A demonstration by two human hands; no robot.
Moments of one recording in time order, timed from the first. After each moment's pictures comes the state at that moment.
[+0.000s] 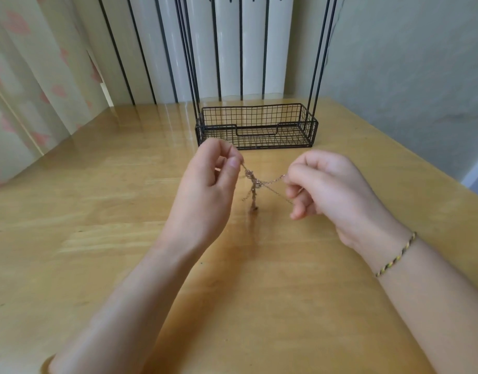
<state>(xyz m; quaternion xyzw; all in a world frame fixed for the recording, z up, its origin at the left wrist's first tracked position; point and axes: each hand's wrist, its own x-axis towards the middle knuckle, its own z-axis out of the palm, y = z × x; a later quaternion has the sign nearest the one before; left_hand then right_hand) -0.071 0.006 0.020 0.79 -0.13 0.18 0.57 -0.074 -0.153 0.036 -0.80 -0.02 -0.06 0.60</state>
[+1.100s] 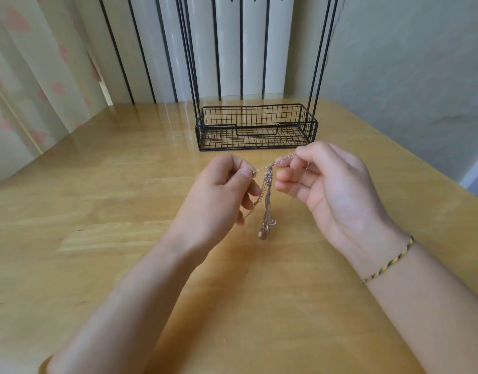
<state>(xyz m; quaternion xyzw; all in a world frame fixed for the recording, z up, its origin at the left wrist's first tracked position) -0.079 -0.002 0.027 0.77 -0.09 0.05 0.63 -0.074 -0.140 0.037 -0.56 -0.02 -0.08 0.83</state>
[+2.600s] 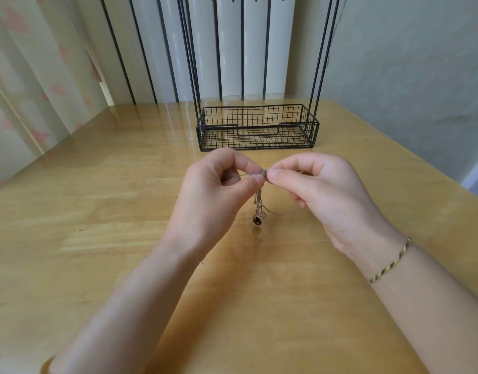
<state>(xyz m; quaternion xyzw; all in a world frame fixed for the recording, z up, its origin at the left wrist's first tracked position) -0.075 0.005 0.024 0.77 -0.15 0.14 0.60 -0.076 -0.143 0.032 -0.77 -0.09 -0.10 0.63</state>
